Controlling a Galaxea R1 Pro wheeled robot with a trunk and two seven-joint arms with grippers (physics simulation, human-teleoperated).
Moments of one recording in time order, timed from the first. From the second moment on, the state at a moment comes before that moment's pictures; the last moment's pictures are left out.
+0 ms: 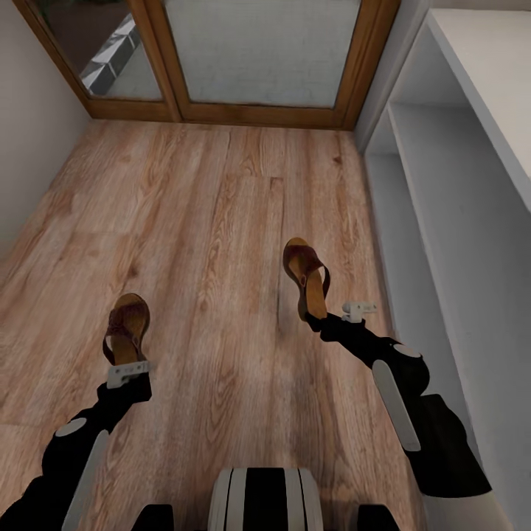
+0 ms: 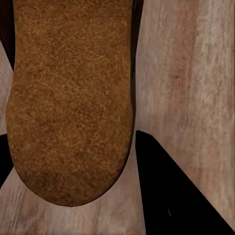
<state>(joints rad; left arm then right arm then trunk) -0.23 0.07 0.13 -1.58 0.14 0.54 0.01 -0.53 -0.03 0.12 -1.61 -0.31 0.70 0.05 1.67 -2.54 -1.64</state>
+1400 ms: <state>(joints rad) -0.15 -0.05 -0.02 -1.50 0.14 0.54 0.20 -0.52 -0.01 0.14 -1.55 -0.31 0.70 0.05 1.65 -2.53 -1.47</state>
